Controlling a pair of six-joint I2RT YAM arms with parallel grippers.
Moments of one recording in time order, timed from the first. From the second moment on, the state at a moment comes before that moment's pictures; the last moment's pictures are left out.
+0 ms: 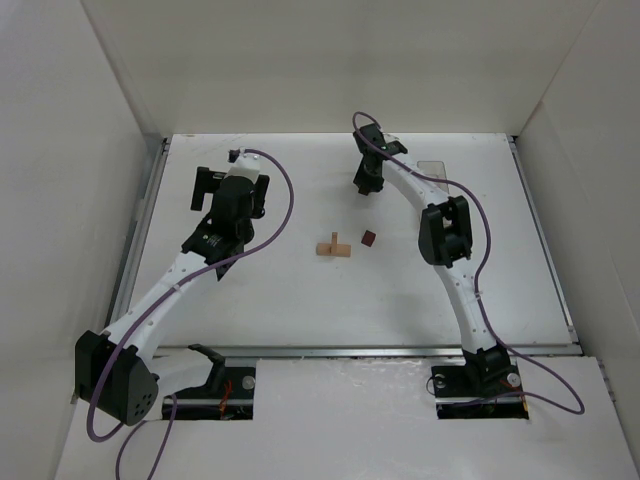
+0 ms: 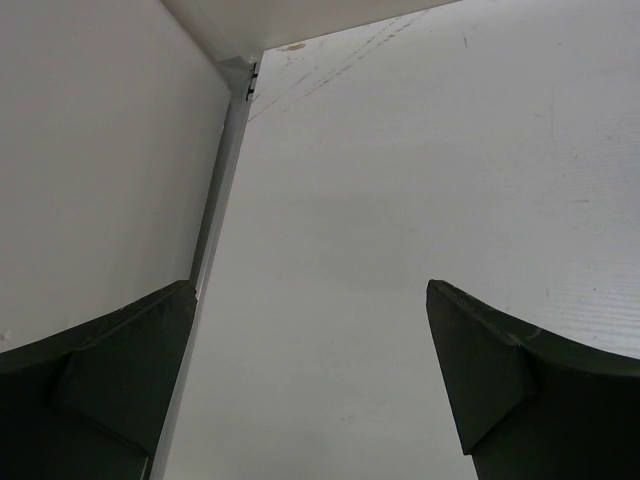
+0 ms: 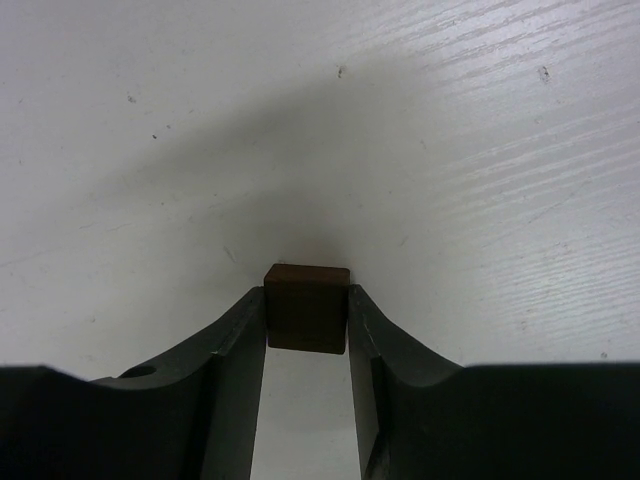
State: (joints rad) left arm -0.46 1.15 0.94 -0.13 -0.71 0.19; right arm 0.41 2.60 2.43 -0.86 0.28 0.74
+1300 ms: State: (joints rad) left arm -0.46 1.04 0.81 -0.07 -0.76 0.15; right arm 0.83 1.83 1.70 -0.86 0.31 0.84
